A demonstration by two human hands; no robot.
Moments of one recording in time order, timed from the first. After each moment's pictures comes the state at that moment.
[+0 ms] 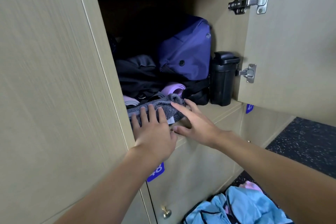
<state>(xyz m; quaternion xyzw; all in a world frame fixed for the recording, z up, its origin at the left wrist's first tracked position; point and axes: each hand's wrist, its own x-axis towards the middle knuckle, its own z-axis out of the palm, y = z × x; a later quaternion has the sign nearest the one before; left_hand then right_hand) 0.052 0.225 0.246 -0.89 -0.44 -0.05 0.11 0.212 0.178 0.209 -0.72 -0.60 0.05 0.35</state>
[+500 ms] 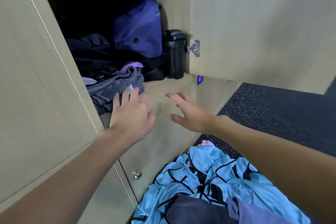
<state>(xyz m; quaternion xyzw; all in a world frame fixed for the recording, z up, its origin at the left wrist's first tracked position) 0.040 0.178 0.237 -0.95 -0.26 -0.13 0.09 0.196 0.053 0.196 -0.79 -0.54 0.06 0.28</state>
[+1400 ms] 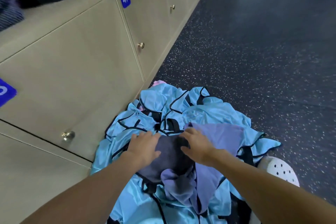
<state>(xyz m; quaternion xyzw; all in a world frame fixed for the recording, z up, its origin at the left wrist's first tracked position) 0.068 0.055 -0.065 -0.97 -0.03 0.23 0.04 0.132 -0.139 -0.099 -0.92 -0.26 0.23 0.17</state>
